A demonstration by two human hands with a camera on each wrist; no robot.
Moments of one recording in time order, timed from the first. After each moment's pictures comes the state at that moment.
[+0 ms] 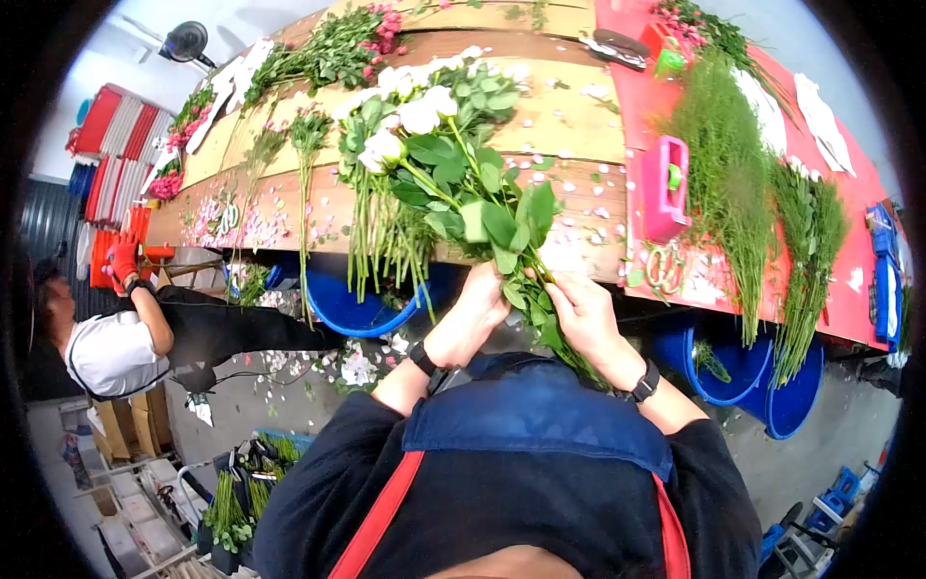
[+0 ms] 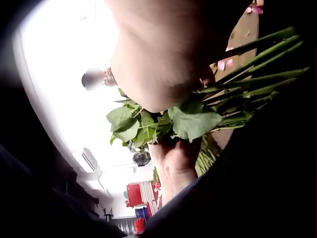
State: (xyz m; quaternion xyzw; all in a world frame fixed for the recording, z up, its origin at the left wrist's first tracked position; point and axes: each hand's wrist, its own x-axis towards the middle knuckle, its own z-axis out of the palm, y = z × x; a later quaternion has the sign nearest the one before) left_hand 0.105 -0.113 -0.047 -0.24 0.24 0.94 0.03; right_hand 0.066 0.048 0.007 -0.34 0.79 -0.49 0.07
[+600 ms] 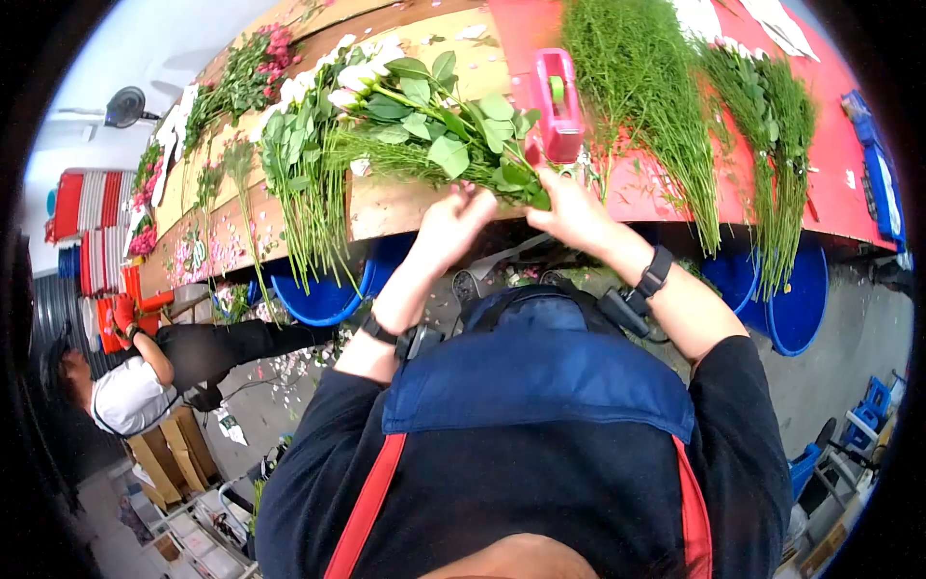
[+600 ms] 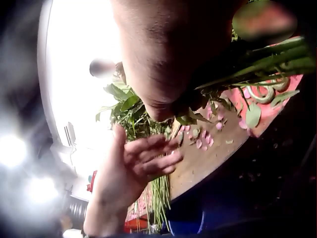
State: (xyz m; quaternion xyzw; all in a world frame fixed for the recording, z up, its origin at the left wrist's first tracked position) left_hand 0.048 0.003 0.020 -0.15 0.84 0.51 0.11; right_hand -0.033 0.196 -0.003 -0.30 0.81 -0.46 0.21
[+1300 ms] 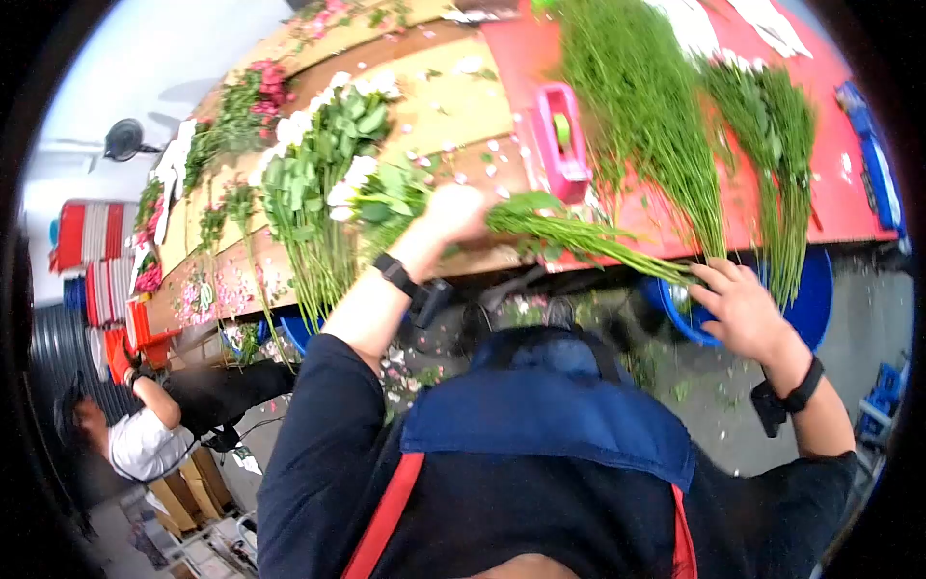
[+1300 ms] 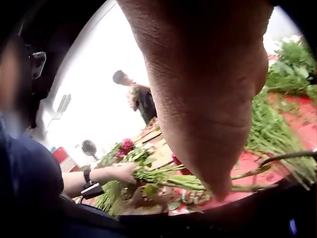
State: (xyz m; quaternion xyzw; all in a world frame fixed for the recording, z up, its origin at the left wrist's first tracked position) left_hand -0.070 -0.050 -0.042 0.24 0.96 0.08 0.08; right_hand -0.036 0.366 0.106 -0.44 0.88 0.01 0.21
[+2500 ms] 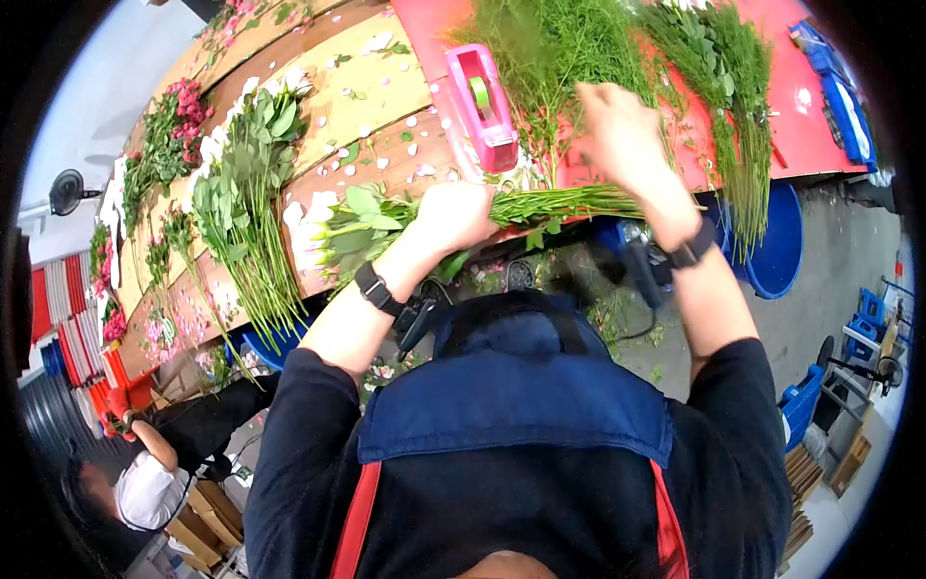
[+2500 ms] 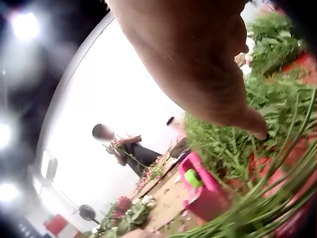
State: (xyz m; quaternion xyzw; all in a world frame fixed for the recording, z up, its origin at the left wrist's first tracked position) left_hand -0.068 0.055 -0.030 0.19 0.95 0.15 0.19; right_hand -0.140 0.281 0.016 -0.19 0.98 -0.04 -0.06
